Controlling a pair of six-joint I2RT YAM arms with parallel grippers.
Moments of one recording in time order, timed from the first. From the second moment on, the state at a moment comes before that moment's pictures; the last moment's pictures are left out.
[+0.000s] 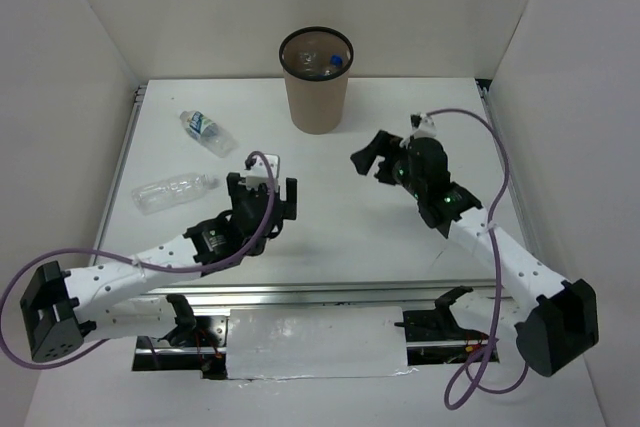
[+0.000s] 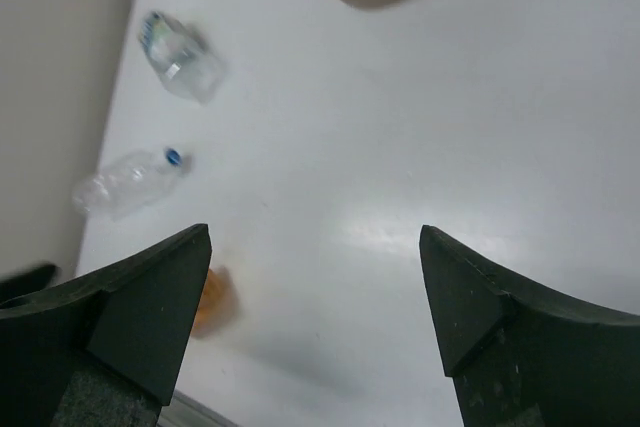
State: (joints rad) left arm -1.00 1.06 0.74 -0.12 -0.86 -0.40; right arm 0.45 1.10 0.88 -0.05 0.03 0.66
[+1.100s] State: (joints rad) left arm -0.63 1.47 1.09 -0.72 -0.26 -0.02; right arm 0.45 0.77 0.55 0.07 -0.09 0.75
